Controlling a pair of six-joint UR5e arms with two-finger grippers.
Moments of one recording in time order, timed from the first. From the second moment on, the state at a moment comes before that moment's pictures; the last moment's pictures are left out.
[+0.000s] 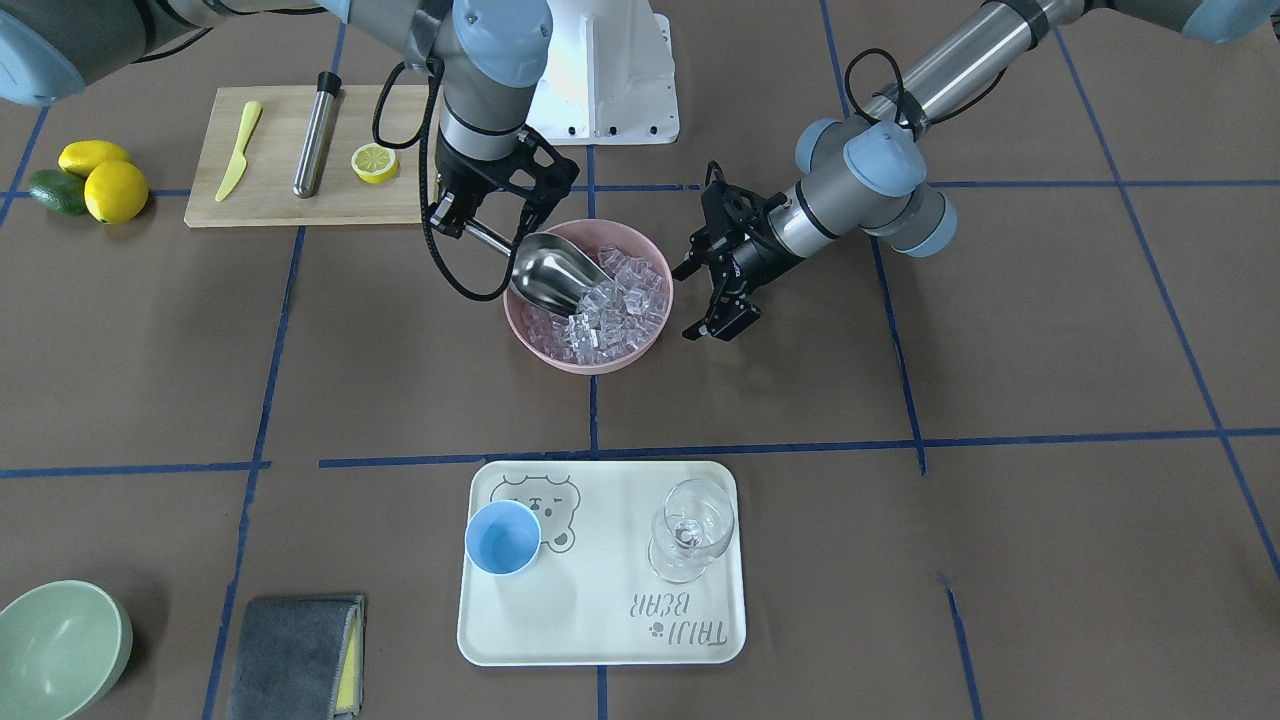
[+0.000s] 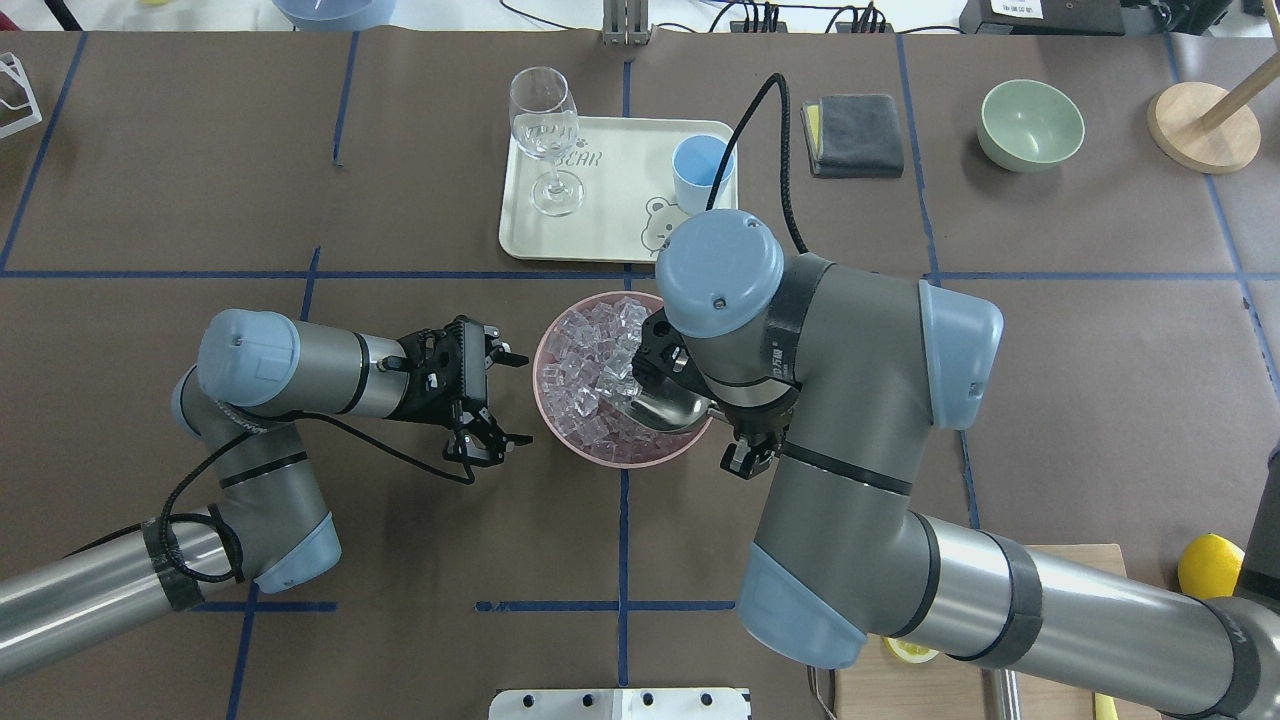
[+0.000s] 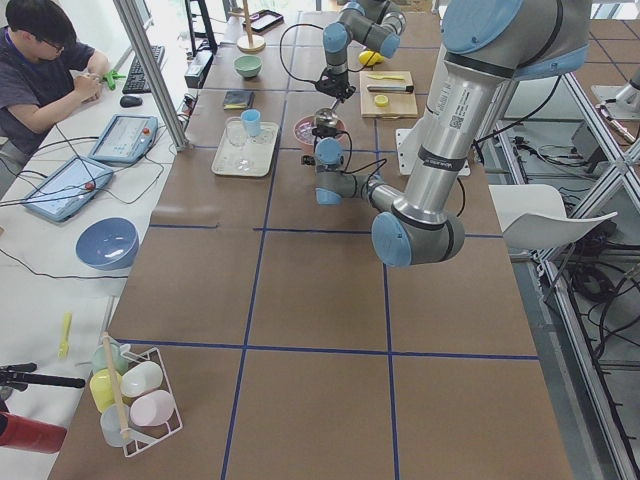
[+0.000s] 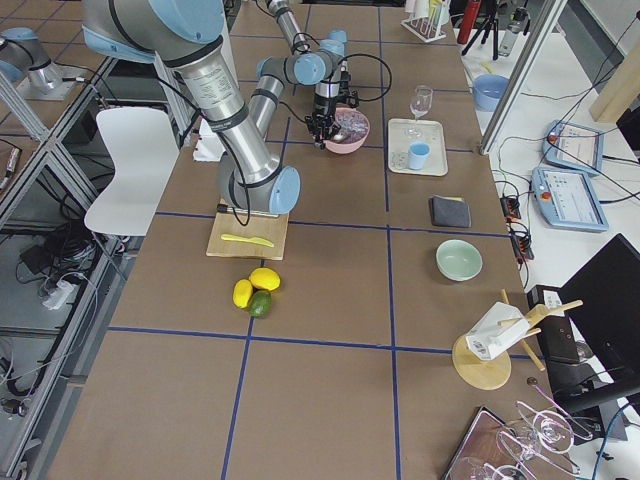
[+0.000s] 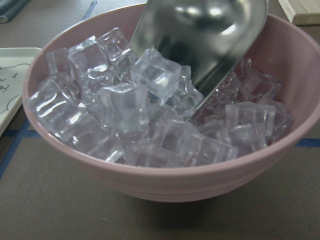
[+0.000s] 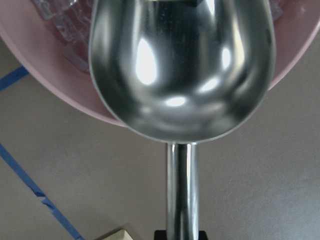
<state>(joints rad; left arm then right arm) -0.53 -2.02 -1.40 -2.79 -1.97 0.04 0.48 -0.86 1.86 -2.17 1.87 0.08</state>
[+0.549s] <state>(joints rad) -0.53 -2.02 -1.40 -2.79 -1.97 0.04 0.52 -0.88 1.94 -2.15 1.93 0.10</state>
